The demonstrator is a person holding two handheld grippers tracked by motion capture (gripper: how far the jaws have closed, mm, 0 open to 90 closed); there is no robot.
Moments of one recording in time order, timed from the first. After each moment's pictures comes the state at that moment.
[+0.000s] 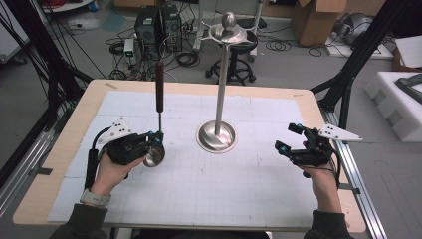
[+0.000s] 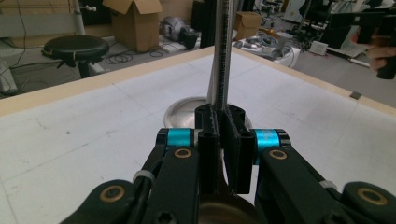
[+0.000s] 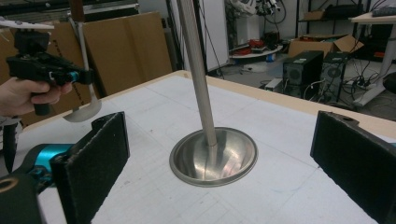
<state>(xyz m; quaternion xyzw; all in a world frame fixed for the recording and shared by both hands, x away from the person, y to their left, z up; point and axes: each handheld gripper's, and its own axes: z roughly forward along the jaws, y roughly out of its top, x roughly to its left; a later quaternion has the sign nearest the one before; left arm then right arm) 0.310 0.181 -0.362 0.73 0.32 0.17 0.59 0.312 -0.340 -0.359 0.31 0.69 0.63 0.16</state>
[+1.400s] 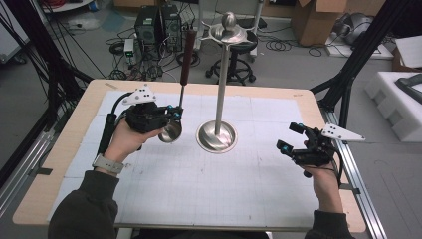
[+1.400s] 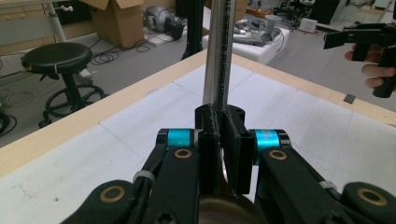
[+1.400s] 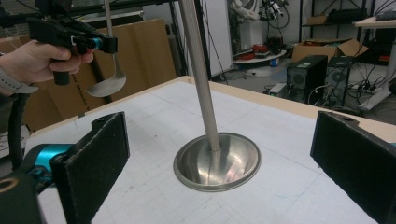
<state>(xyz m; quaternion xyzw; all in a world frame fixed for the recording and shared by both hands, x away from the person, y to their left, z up) 0.354 0.134 -0.295 0.77 0.27 0.16 0.56 0.312 -0.344 -0.357 0.31 0.69 0.64 0.15</state>
